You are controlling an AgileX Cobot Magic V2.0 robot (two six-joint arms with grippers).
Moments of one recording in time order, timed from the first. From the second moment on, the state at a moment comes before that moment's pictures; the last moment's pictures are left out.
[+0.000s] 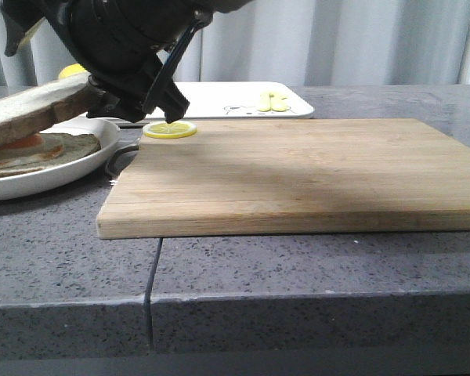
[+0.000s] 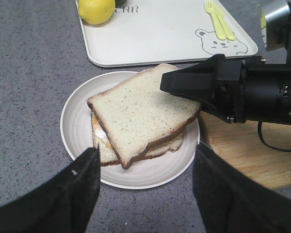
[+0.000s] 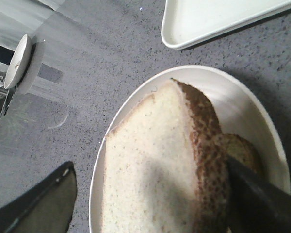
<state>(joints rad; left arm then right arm) -0.03 0.62 -0.87 -0.34 0.90 0.09 0.86 1.88 -1.36 1.79 0.03 -0.83</state>
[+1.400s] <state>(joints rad) -0.03 0.62 -0.87 -0.34 0.90 0.09 0.78 1.53 -1.14 1.27 -0.14 -0.82</state>
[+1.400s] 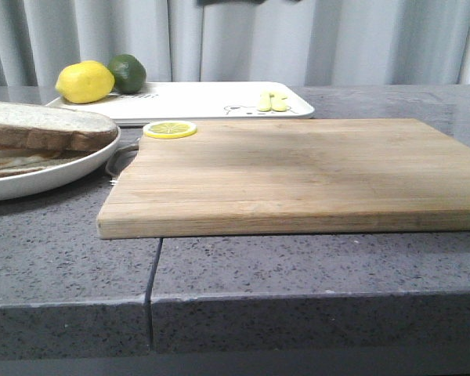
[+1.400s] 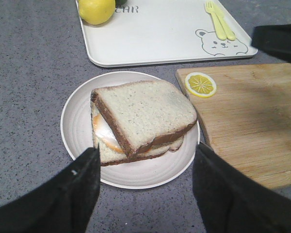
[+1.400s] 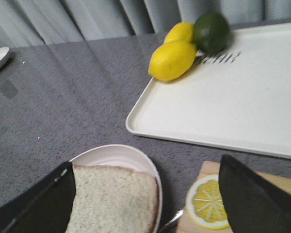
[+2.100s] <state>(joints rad) -0.03 0.62 -0.87 -0.34 0.90 0.09 0.27 0.79 -0.68 0.30 0.11 -0.29</state>
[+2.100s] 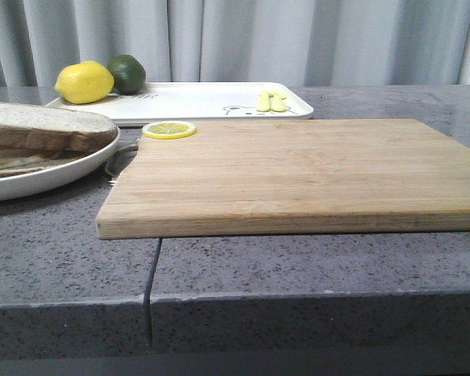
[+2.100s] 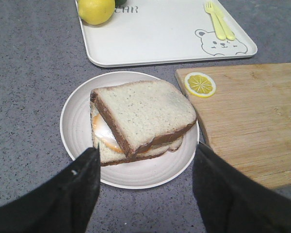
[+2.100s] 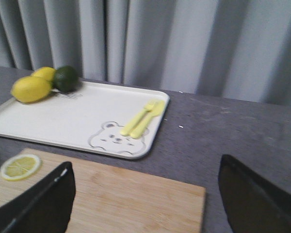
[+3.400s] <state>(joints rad) -0.03 0.62 -0.87 -0.34 0.90 0.09 0.13 0.22 -0.31 0.06 0.26 -0.17</state>
